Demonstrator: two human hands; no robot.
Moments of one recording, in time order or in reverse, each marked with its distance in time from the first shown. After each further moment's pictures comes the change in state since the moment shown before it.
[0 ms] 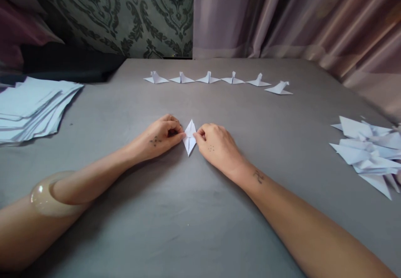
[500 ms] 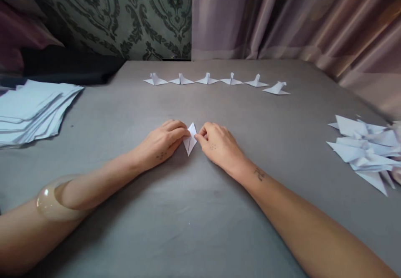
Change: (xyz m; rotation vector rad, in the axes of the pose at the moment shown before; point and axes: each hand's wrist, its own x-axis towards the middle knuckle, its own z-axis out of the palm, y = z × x) left_hand -0.010 0.002 0.007 0.341 -0.031 0.316; right_hand 0.000 0.005 -0.003 -0.036 -0.023 0.023
